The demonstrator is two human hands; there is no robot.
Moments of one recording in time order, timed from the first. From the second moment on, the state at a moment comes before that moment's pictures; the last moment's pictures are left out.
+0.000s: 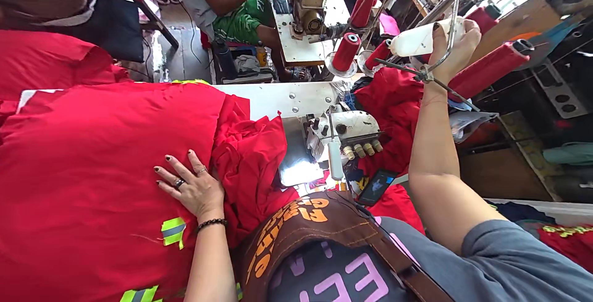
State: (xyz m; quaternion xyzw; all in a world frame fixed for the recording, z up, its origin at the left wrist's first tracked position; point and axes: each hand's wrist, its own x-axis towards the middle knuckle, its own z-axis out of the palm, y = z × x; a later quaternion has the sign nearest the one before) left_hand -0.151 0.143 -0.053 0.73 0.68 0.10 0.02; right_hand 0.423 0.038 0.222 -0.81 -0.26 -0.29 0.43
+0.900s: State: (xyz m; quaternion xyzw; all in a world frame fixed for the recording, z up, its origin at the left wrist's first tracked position) left_hand -0.153 0.145 -0.057 0.73 0.68 0.09 0.01; right_hand 0.426 0.040 0.225 -0.84 -0.20 -0.28 0.41
